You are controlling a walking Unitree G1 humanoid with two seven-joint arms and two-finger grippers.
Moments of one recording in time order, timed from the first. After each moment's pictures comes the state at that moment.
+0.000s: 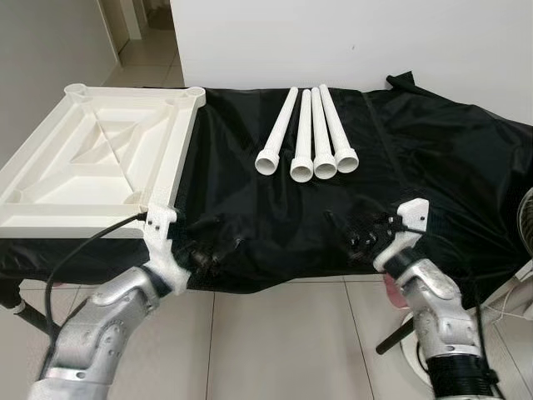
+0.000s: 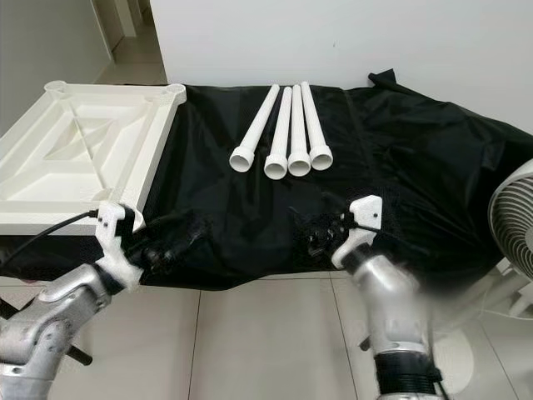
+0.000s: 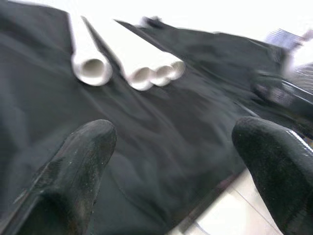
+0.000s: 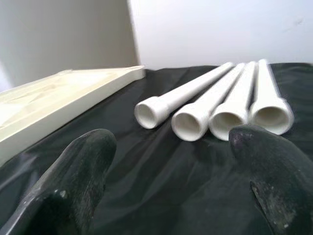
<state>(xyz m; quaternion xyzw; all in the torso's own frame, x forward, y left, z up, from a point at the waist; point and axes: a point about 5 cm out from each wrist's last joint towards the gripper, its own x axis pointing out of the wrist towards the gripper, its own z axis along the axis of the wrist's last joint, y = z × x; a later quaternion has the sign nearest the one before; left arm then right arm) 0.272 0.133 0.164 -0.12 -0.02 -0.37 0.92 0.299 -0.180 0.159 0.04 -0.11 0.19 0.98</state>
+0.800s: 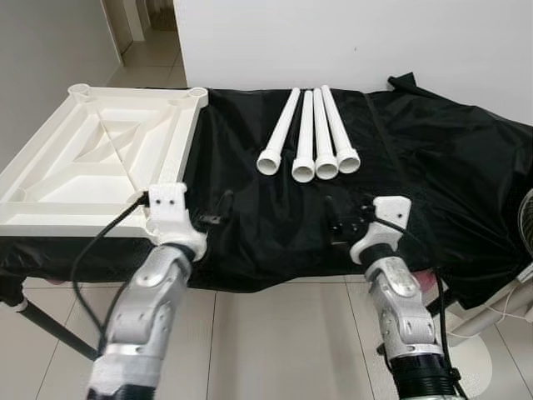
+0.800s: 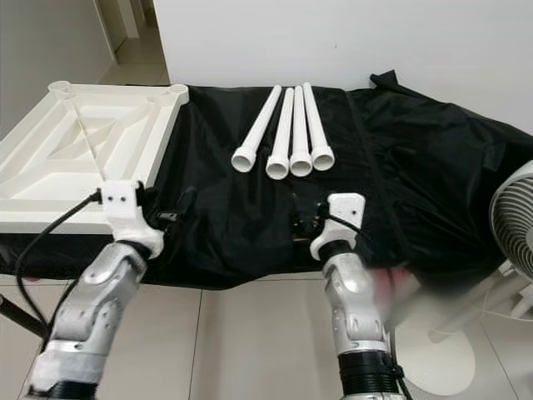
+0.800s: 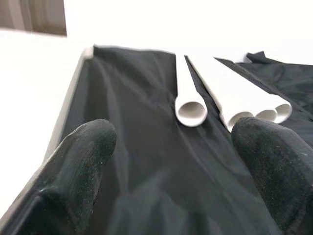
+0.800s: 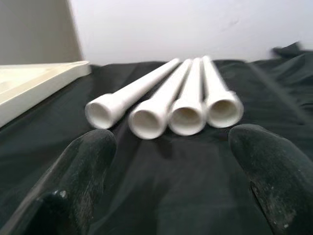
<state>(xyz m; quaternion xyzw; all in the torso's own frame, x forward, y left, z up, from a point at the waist) 0.307 0.123 0.175 -0.06 -0.09 -0.15 0.98 0.305 -0.159 0.156 0.02 -0.11 0.04 0.99</state>
